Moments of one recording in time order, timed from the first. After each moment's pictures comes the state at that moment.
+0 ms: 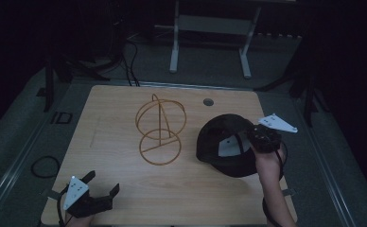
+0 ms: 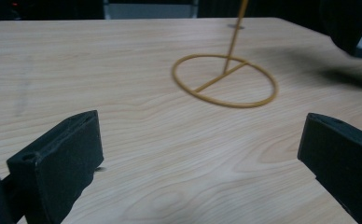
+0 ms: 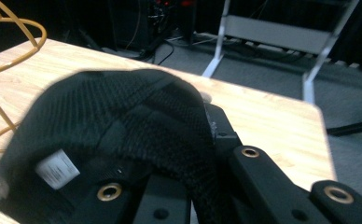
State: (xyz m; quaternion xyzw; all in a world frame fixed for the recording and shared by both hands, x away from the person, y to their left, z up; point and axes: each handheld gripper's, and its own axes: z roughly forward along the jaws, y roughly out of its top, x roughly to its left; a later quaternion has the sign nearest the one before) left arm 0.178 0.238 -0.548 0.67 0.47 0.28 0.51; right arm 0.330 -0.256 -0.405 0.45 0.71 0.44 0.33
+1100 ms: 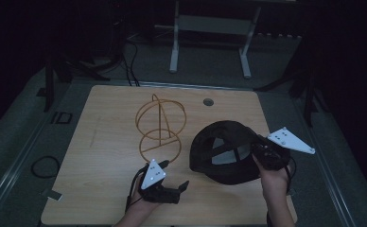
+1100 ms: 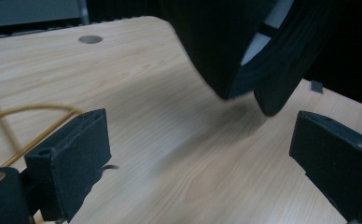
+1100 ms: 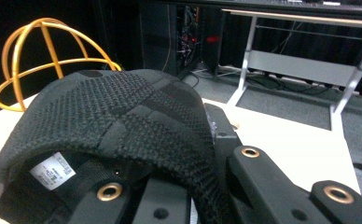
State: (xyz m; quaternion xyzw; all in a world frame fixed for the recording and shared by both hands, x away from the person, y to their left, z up) left arm 0.231 0.063 -0.506 0.75 0.33 0.17 0.54; right arm 0.273 -0.256 -0.387 0.40 0.69 0.52 0.32
